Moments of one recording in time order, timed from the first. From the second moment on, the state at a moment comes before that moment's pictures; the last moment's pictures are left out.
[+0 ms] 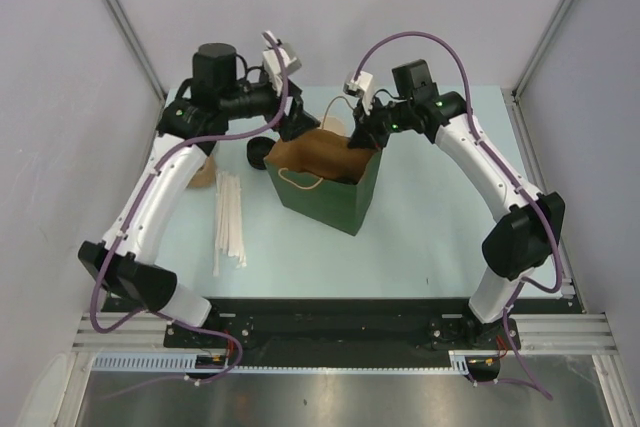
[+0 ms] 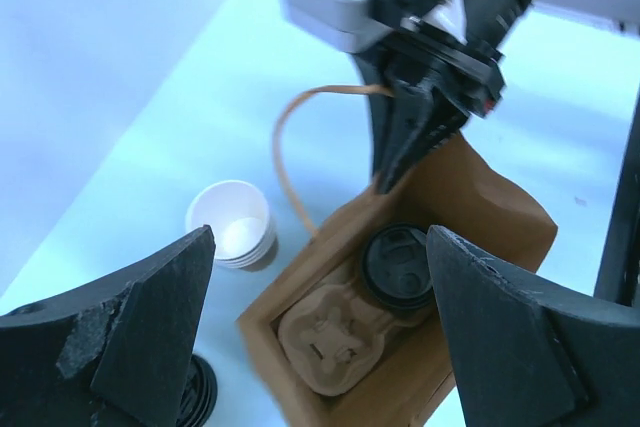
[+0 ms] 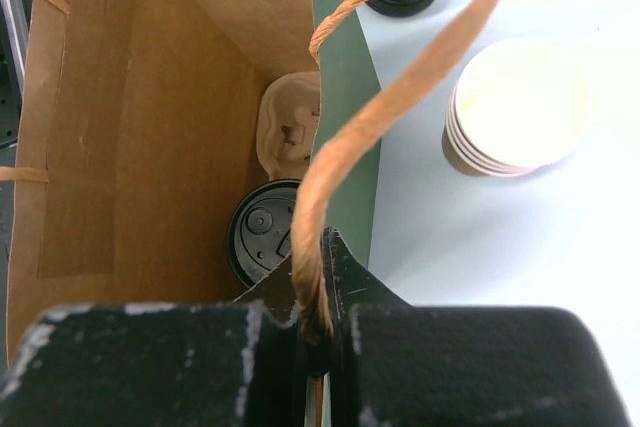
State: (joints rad) left arm -0.39 1.51 1.75 -0.62 0.68 0.33; right arm 0.44 1.74 1.77 -0.77 -0.72 -0.45
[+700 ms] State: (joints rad) left arm 0.07 1.43 1.14 -0.76 0.41 0.25; right arm 0.43 1.61 1.67 -0.82 -0.64 -0.44
